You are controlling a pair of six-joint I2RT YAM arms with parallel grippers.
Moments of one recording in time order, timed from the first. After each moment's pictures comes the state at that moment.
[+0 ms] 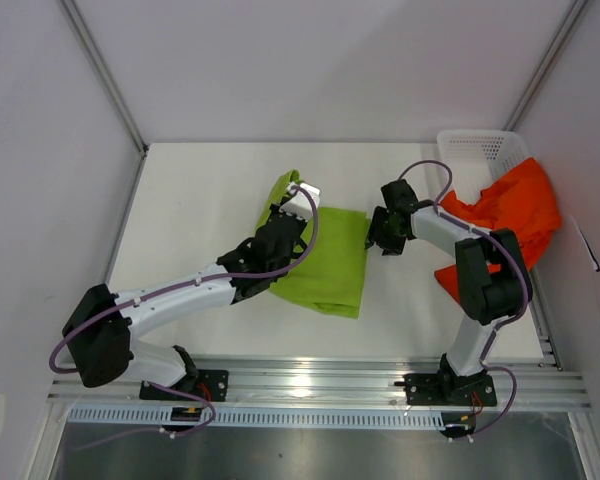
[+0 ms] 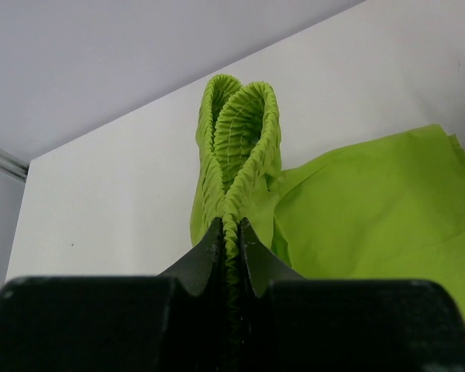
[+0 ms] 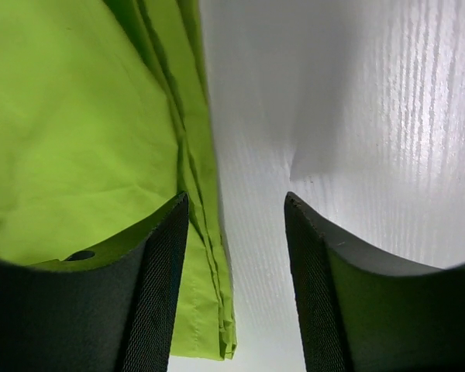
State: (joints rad) left arm -0.92 1.36 0.93 0.20 -0.76 0.19; right arm 0.33 1.81 1.18 -0.49 -0.03 0.60
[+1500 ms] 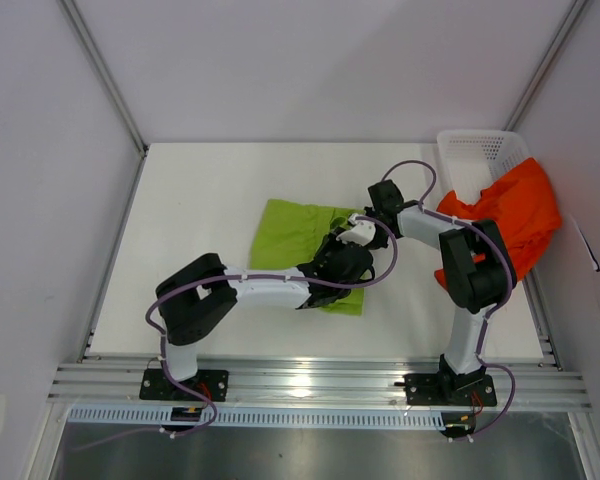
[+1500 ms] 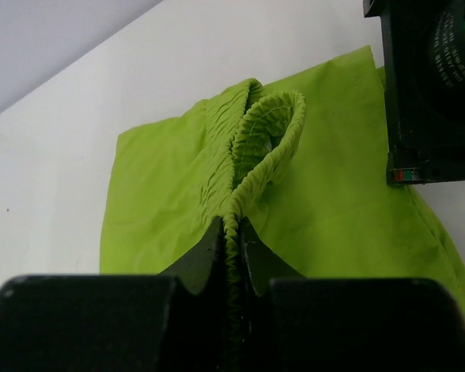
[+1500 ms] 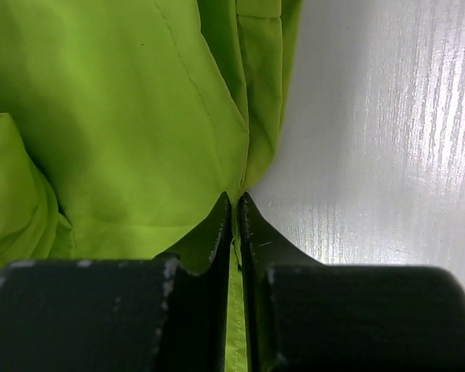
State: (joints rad) left arm -1.11 1.87 1.15 0.20 -1.00 0.02; right arm 0.38 1.92 1.23 -0.37 -0.08 0.61
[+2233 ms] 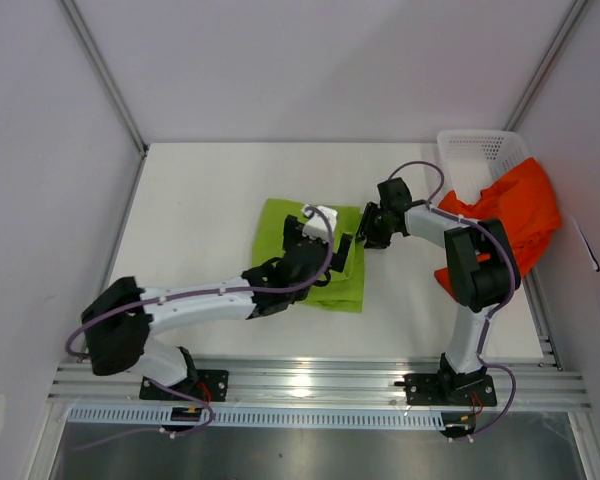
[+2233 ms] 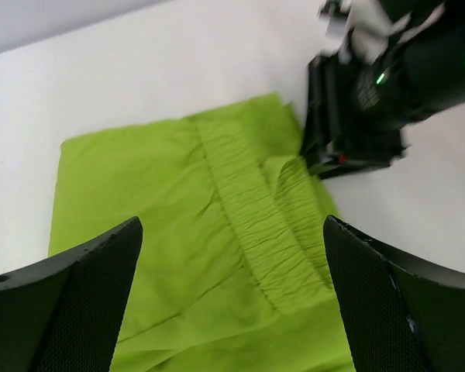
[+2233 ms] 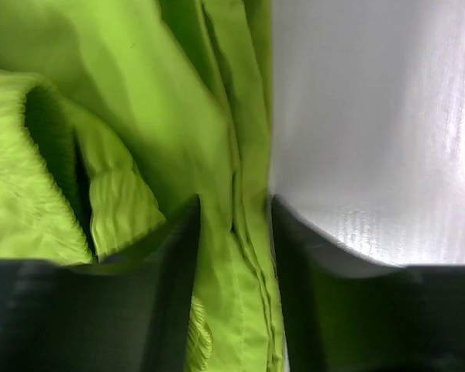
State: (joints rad) left arm -1.10 1.53 0.94 0.23 -0.77 -0.16; right arm 0.32 1.92 1.21 -0.33 -0.18 0.63
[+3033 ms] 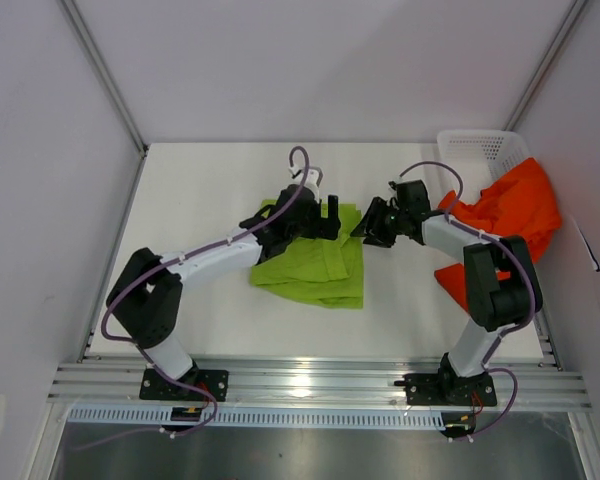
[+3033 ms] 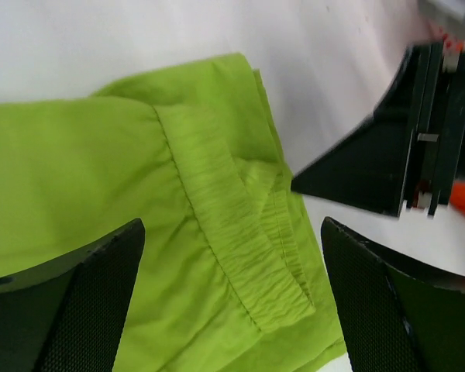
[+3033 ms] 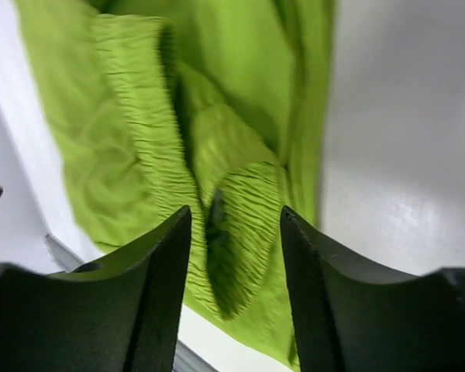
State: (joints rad) left arm -0.77 1.66 1.16 -0.04 -0.21 -0.43; right arm 0.26 1.73 1.06 -0.18 -0.40 0.64
